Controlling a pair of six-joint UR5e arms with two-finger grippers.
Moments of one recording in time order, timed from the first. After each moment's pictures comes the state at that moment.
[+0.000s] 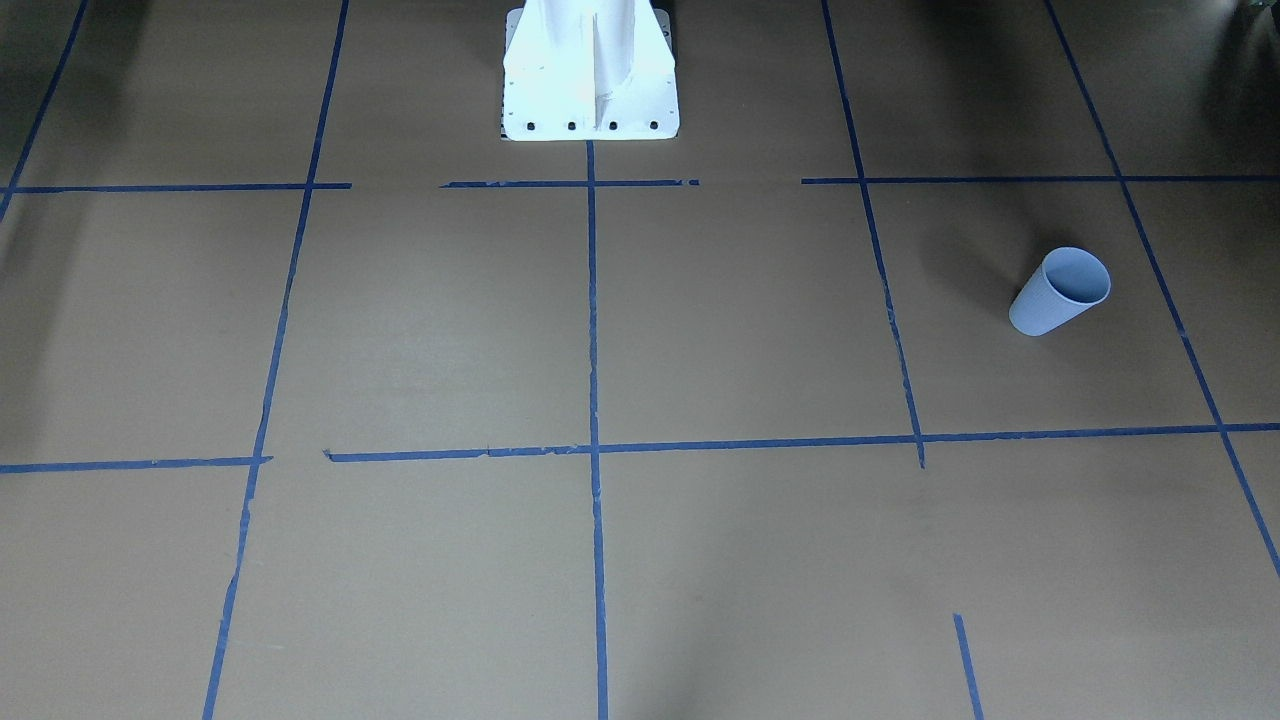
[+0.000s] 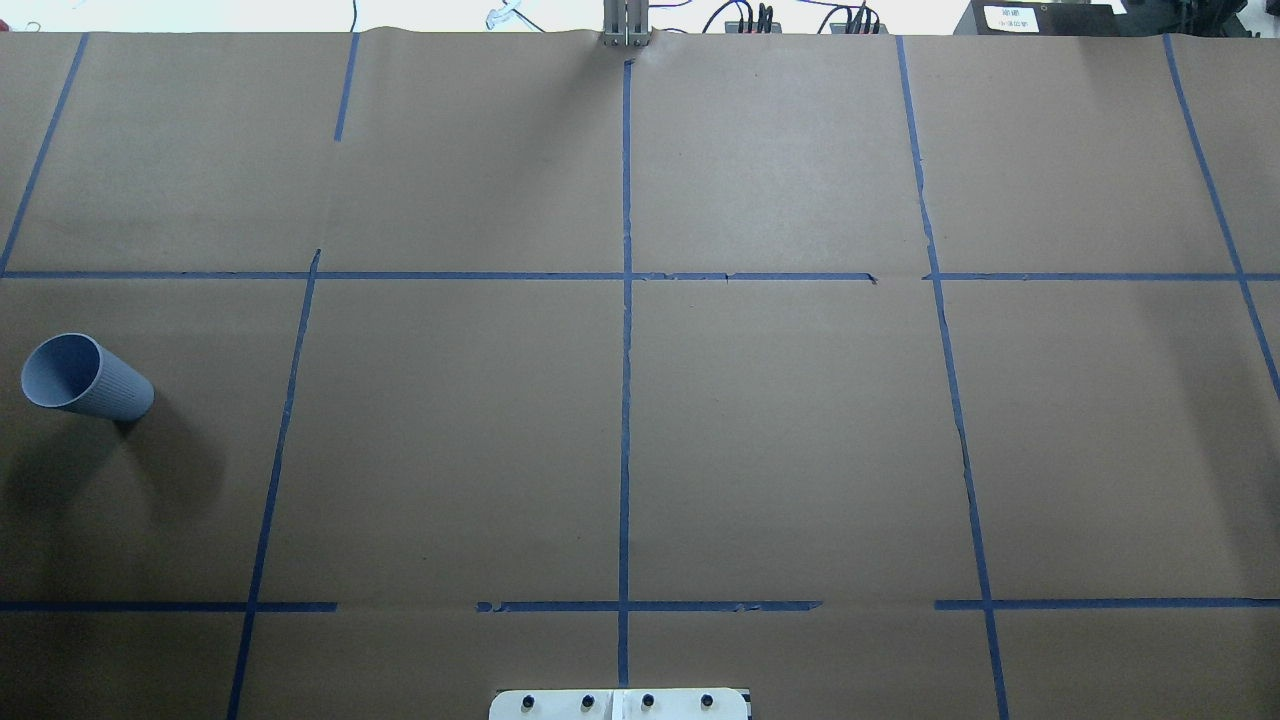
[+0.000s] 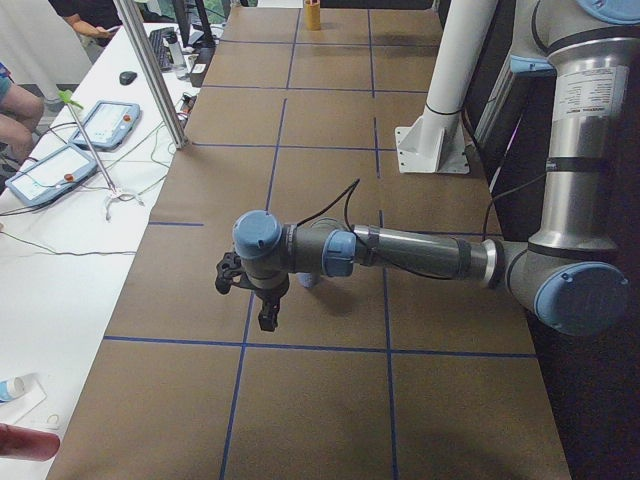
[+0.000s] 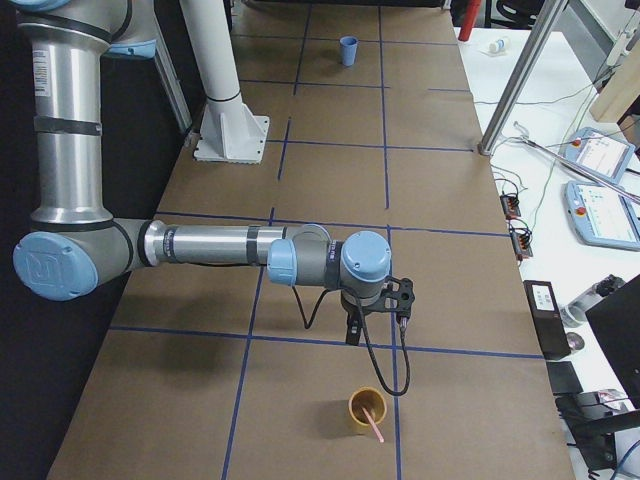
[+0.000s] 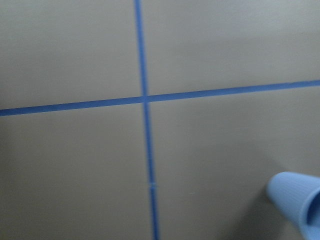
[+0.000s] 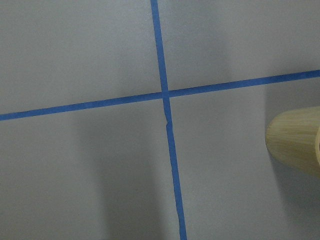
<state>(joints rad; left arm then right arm) -1.49 -1.54 -1.76 -1.53 -2.42 -0.08 1.60 -1.62 1.66 -1.60 2.42 0.13</state>
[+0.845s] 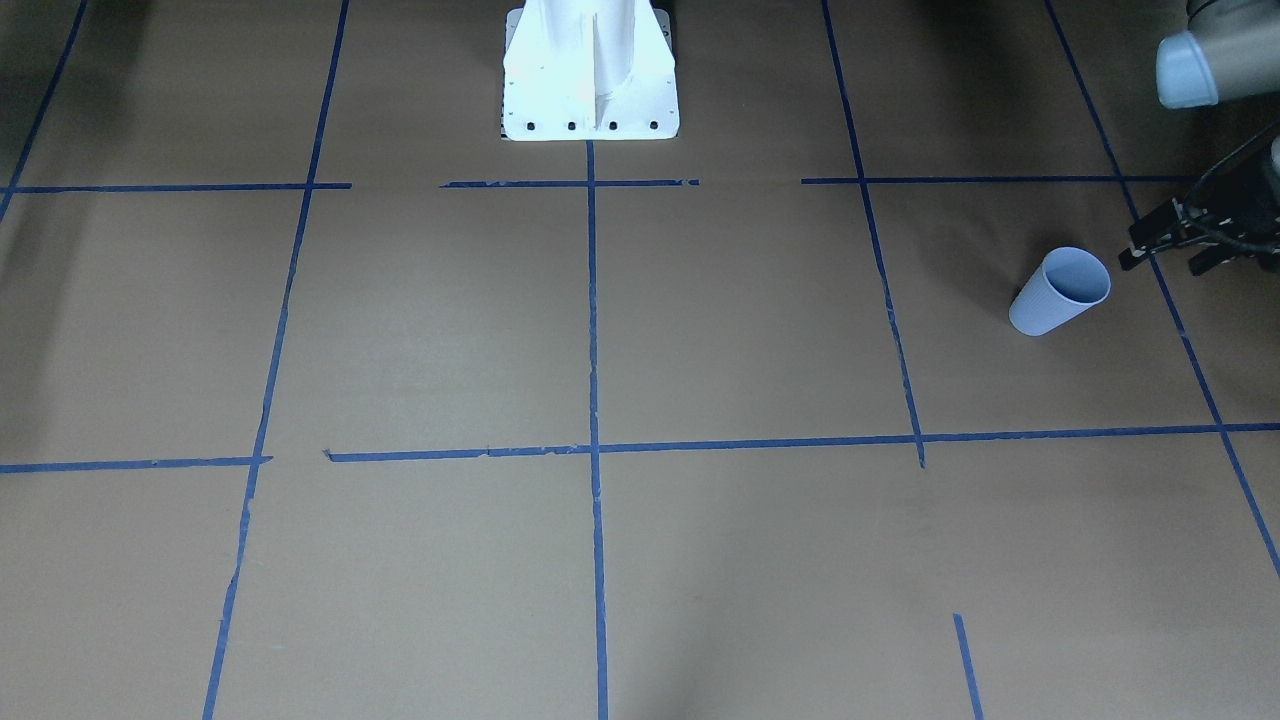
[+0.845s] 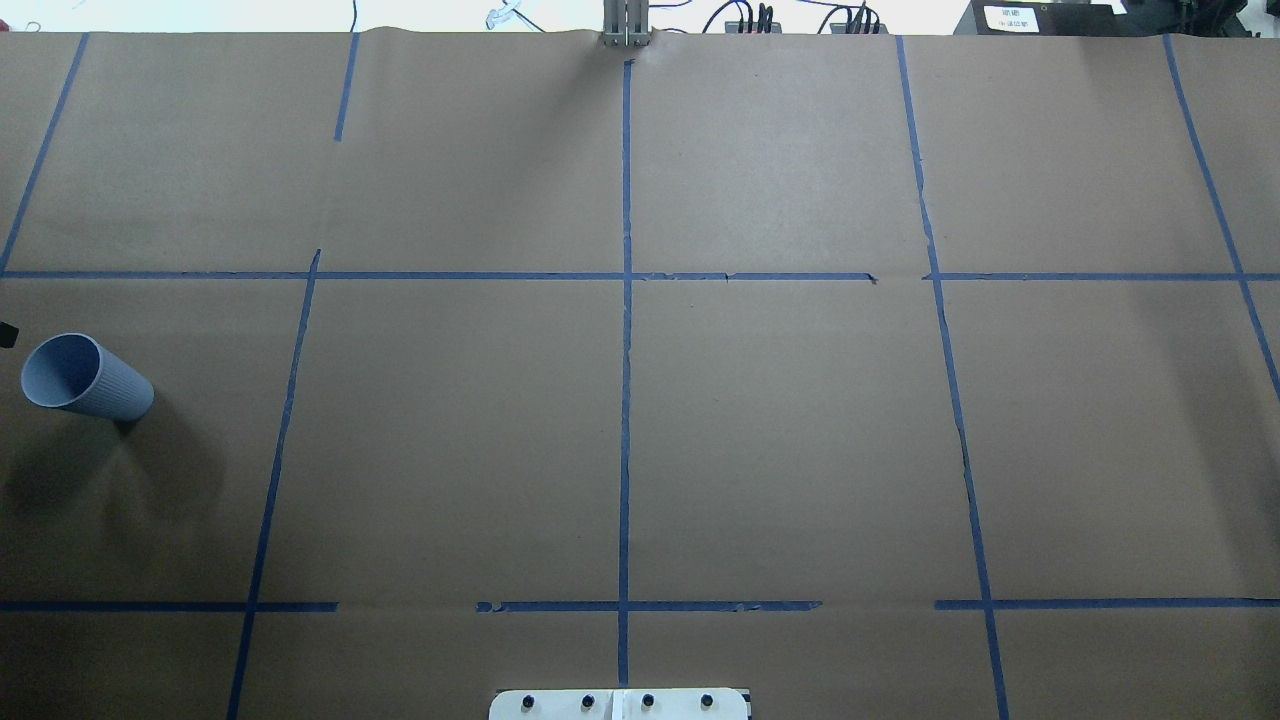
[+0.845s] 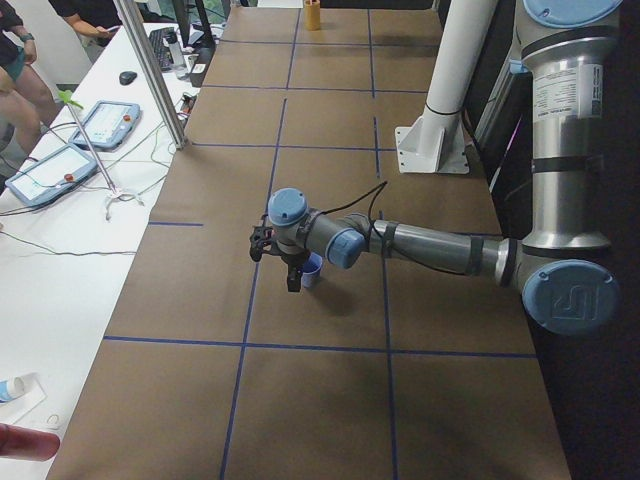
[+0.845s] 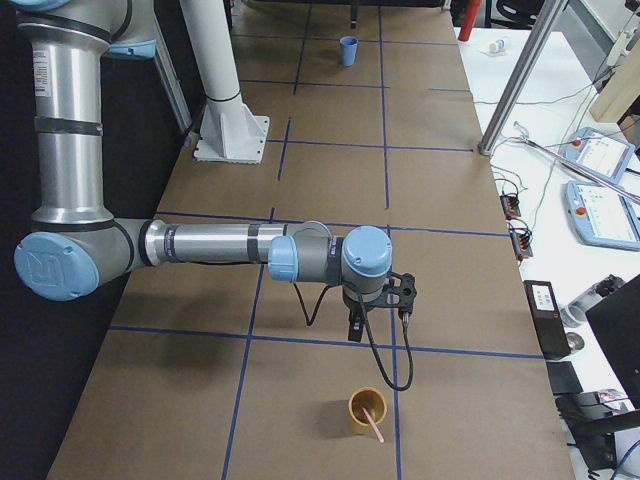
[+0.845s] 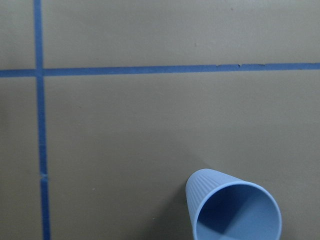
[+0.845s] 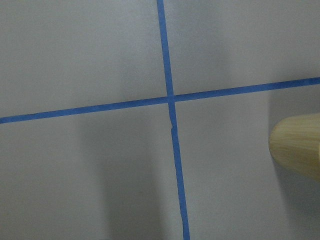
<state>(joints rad) -1.21 -1.48 -1.73 -1.92 -2.38 -0.50 1.60 -1.61 1.67 -1.60 2.41 0.13</state>
